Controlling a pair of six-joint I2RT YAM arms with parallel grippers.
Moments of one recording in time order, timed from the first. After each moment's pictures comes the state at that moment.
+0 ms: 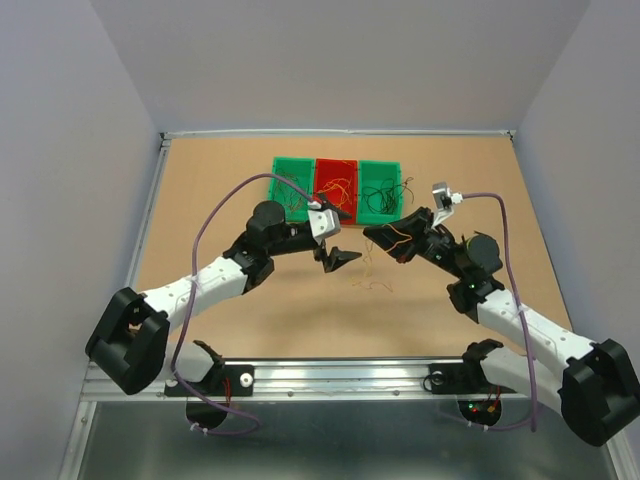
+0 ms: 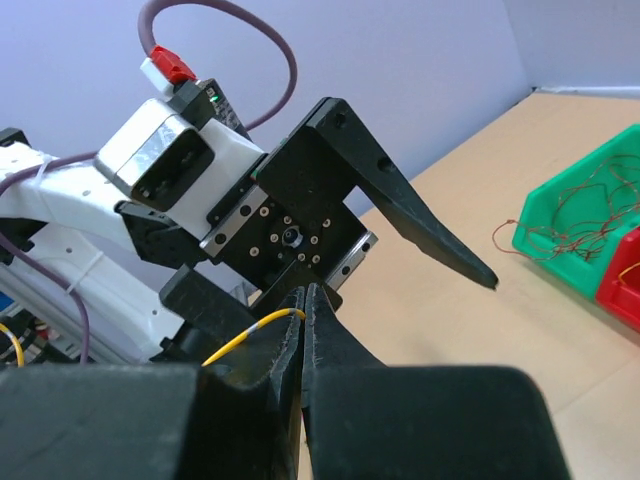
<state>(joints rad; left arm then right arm) -0.65 1.29 0.74 0.48 0.69 0.24 0.48 0.98 0.46 0.90 -0.55 0.73</state>
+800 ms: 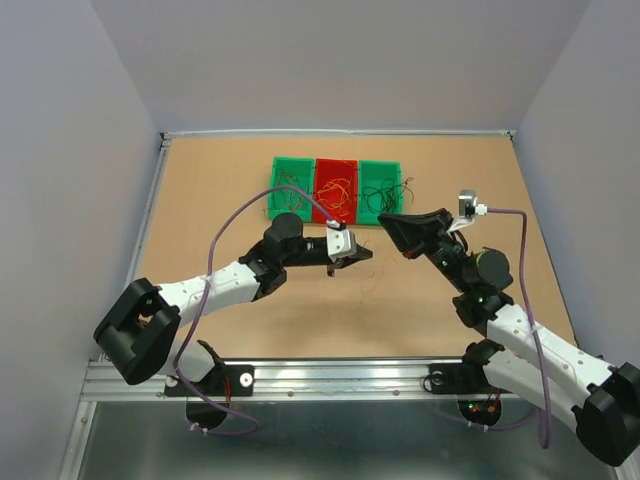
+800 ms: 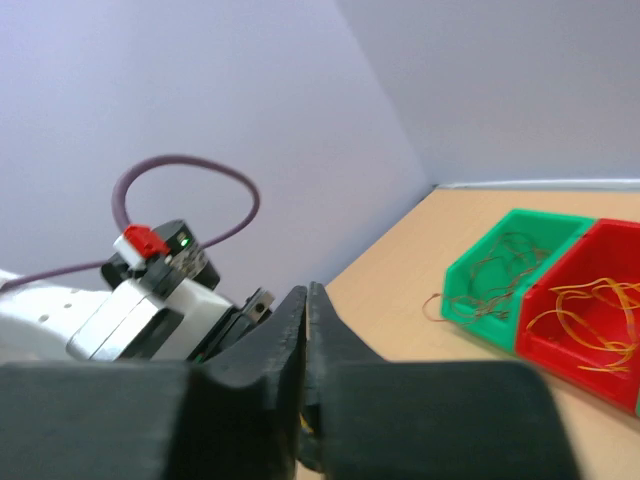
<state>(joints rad) -0.80 1.36 0.72 0.57 0.68 0.26 0.58 0.86 0.43 0.86 -0.22 0.67</state>
